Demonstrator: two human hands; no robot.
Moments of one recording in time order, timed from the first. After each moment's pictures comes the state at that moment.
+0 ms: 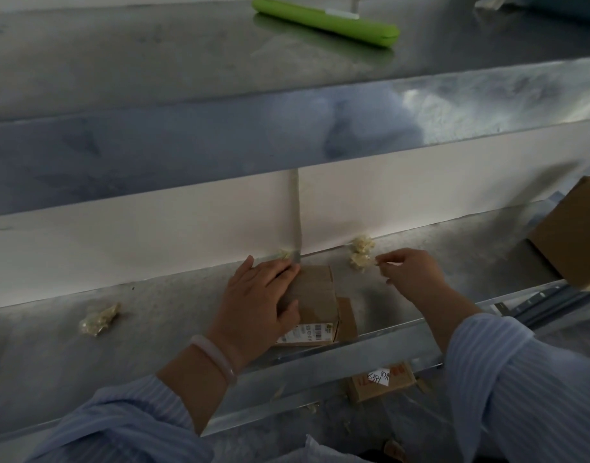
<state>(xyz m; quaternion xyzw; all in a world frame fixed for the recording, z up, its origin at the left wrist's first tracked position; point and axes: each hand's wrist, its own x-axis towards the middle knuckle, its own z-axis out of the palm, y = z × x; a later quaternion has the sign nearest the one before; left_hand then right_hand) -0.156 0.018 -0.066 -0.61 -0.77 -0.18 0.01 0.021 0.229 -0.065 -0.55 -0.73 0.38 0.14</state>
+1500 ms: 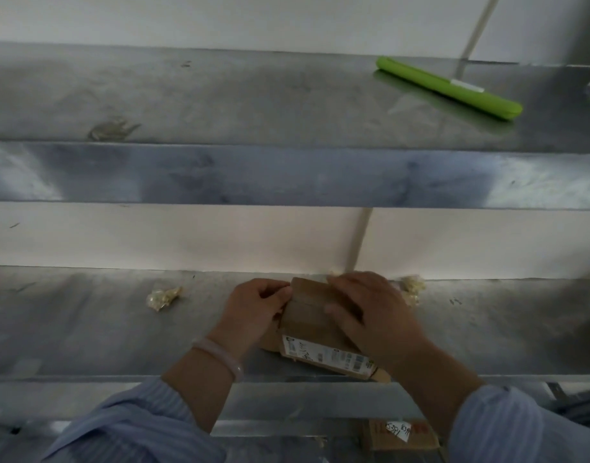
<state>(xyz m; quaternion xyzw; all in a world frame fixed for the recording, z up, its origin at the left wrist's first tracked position) -0.189 -0.021 -0.046 -0.16 -0.78 -0.55 -0.27 -0.038 0.121 -0.014 -0.20 -0.96 0.16 0.09</state>
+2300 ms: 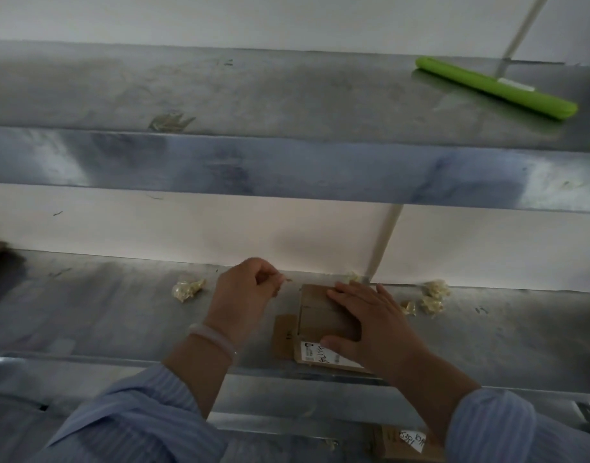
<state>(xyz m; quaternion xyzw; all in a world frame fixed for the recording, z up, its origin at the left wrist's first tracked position) -0.213 -0.054 -0.034 -0.25 -0.85 -0.45 -0.08 -0.056 0.113 -0.049 -0.13 -0.98 0.17 0.01</state>
